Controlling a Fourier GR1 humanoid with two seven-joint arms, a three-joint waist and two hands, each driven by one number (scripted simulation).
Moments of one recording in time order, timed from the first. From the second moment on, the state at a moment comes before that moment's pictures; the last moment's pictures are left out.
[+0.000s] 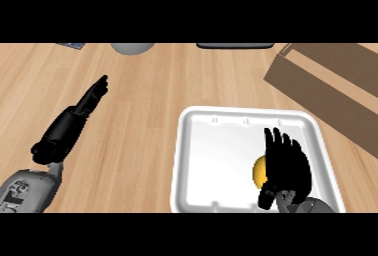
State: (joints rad) left arm -0.23 0.42 -0.18 -1.50 0.04 -0.03 -0.10; right arm -0.15 -0.24 0.49 -1.74 0.93 0.41 1.05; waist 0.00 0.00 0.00
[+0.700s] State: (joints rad) left arm -0.21 0.37 -0.12 -1.54 -0.01 -0.10 -0.07; right arm -0.15 -0.24 0.49 -1.66 1.11 0.35 0.87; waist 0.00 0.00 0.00
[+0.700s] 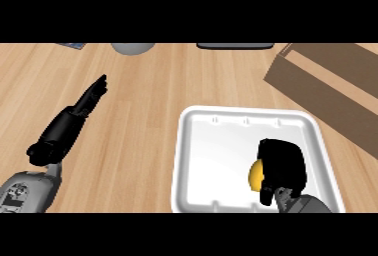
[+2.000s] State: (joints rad) left arm -0.20 0.34 -0.09 -1.52 -0.04 -0.12 -0.09; right arm -0.70 -0.24 0.18 -1.56 0.89 0.20 0.29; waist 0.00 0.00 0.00
